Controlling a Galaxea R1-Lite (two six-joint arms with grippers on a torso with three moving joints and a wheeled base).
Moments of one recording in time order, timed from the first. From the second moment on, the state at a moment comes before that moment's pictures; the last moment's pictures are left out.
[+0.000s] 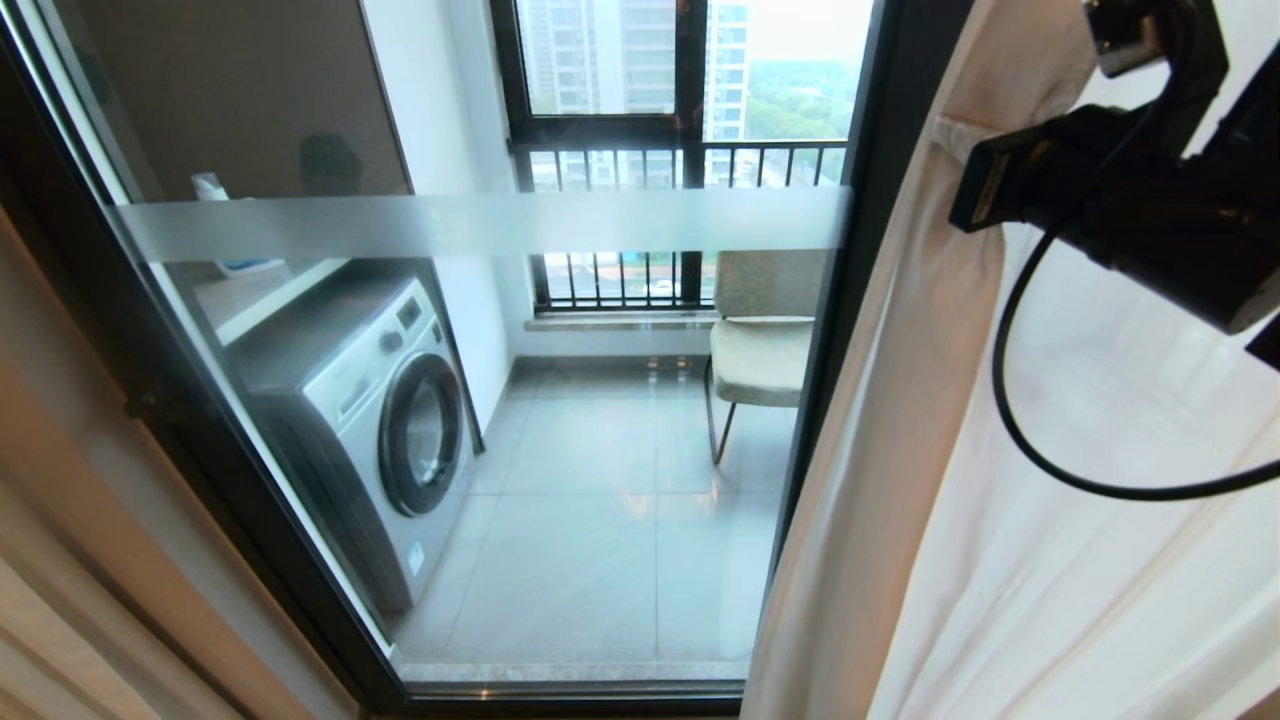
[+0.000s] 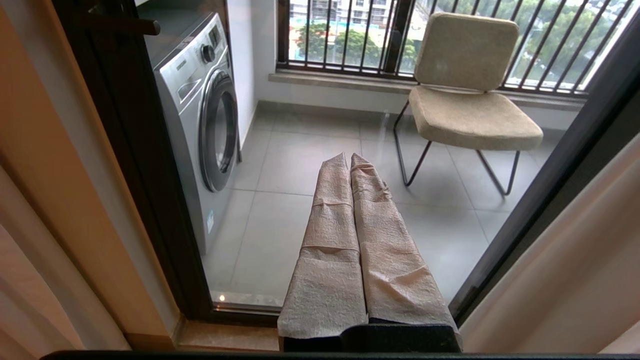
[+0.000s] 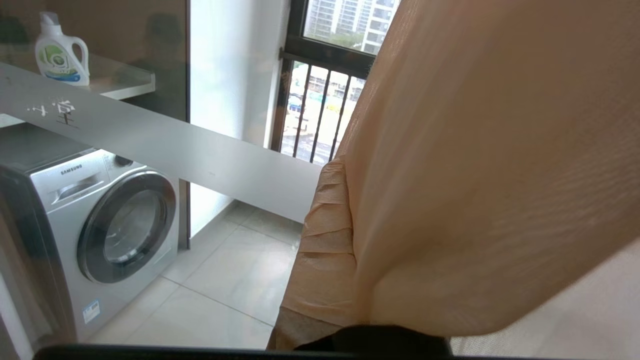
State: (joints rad) left arm 0.00 0.00 0.00 -0.02 0.03 -0.10; right arm 0.38 1.62 -1.16 -0.72 -0.03 -0.21
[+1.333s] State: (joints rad) left arm 0.00 0.00 0.00 -0.02 0.03 -0.10; right arm 0.73 1.98 -1.48 -0.74 -0.17 -0.30
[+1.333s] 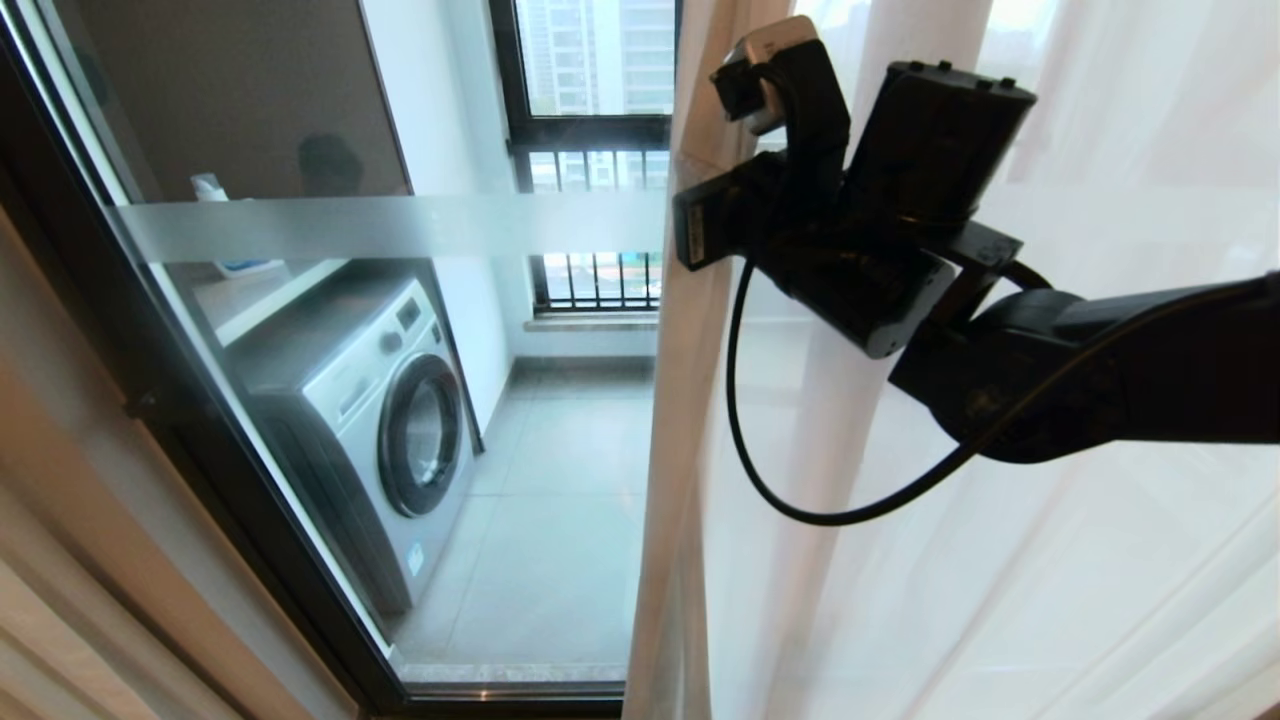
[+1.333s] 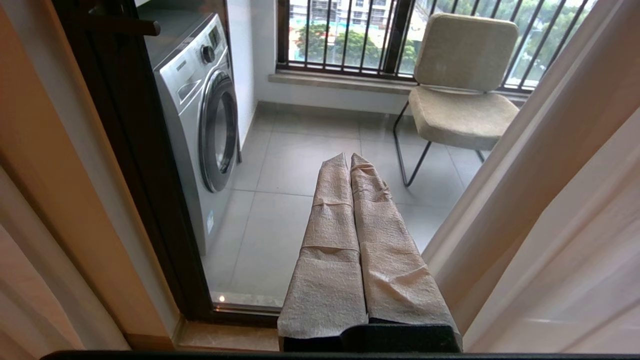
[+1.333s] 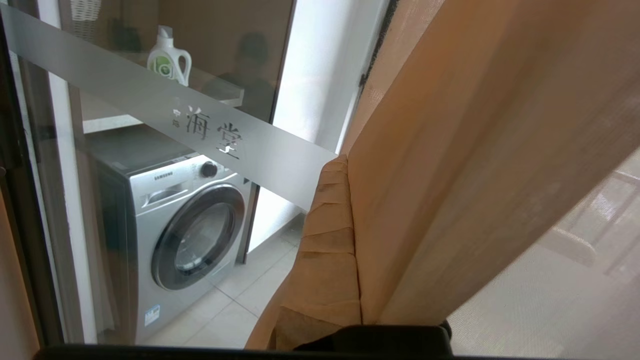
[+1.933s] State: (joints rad) left arm 0.00 0.00 0.00 -0.02 0.03 -0.10; right arm 0.81 2.05 -1.53 -0.74 -0.18 -0.32
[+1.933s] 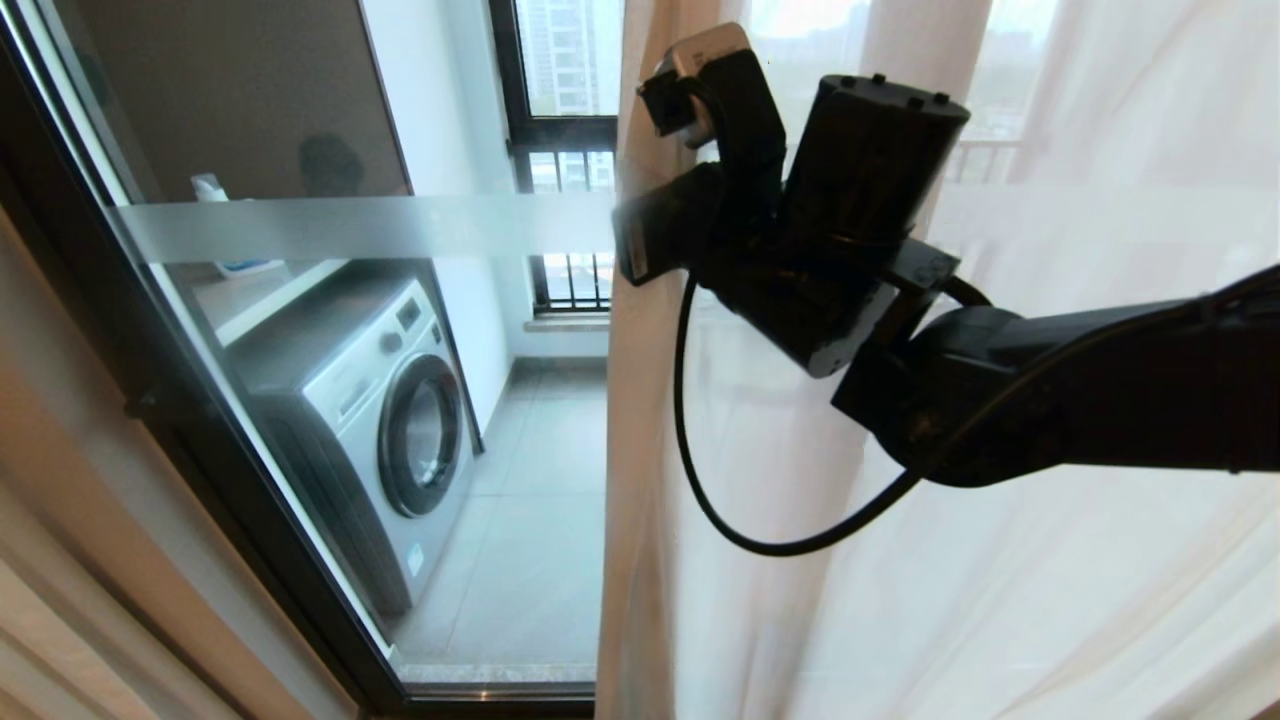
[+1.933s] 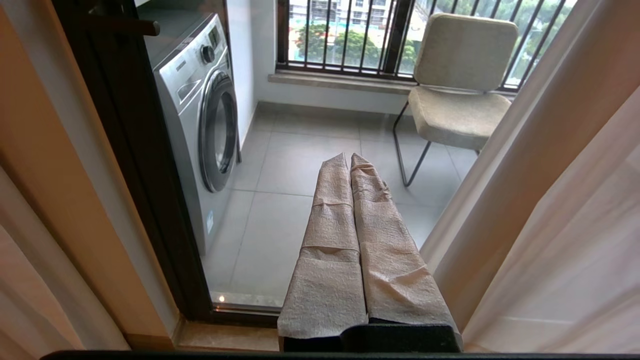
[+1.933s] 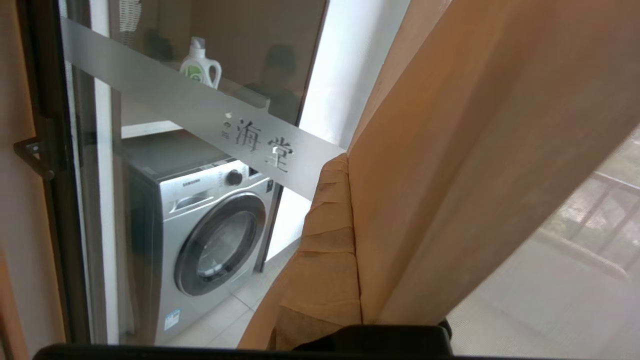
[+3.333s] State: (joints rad) left arm 0.00 0.00 0.00 -0.02 0.03 -0.10; right arm 0.60 2.01 -1.59 -0.71 -0.23 -0.32
